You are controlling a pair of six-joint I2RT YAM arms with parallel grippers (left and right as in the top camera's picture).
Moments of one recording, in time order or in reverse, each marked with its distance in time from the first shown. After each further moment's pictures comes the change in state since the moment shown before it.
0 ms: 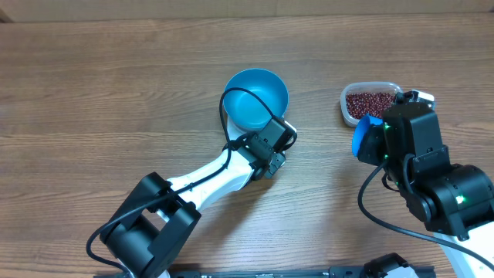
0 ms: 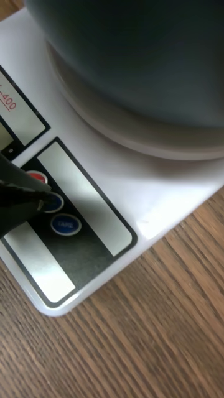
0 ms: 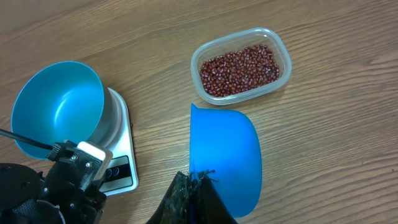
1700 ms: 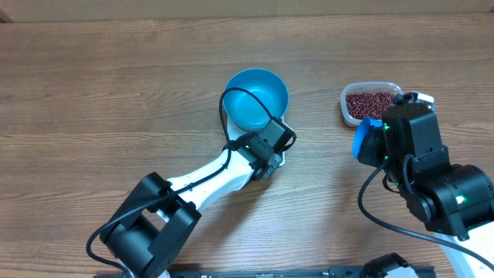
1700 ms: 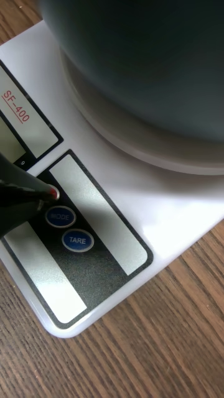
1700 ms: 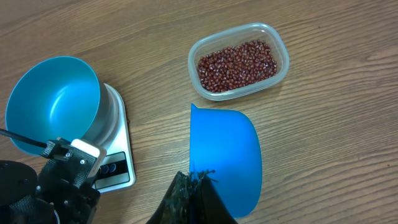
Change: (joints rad) left arm 0.000 0.000 0.000 -0.029 -0.037 0.000; right arm 0.000 0.000 0.000 -0.018 0.000 0.000
